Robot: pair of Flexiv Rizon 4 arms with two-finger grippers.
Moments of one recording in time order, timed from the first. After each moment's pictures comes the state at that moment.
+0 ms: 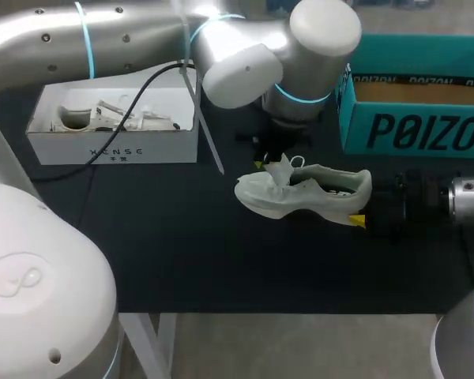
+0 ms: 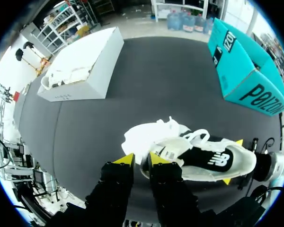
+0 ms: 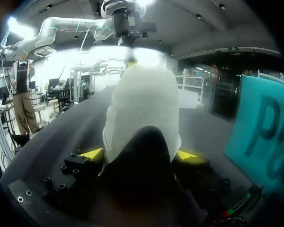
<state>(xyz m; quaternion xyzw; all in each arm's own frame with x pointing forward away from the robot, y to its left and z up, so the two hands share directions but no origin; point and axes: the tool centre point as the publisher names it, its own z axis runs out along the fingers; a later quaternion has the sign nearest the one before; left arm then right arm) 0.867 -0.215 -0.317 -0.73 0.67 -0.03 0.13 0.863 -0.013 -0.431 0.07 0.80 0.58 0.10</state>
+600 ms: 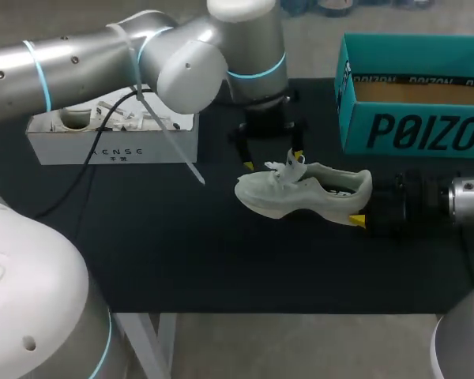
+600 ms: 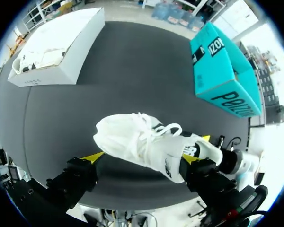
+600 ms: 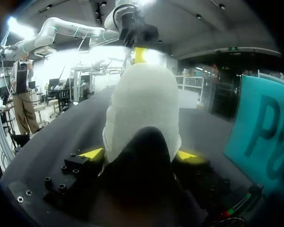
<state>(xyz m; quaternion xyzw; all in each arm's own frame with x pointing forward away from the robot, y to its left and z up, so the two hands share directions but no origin) 0.869 -0.240 -0.307 -0.74 0.66 -0.11 -0.05 0.863 -0.013 -0.431 0.07 0.80 0.58 0.10</state>
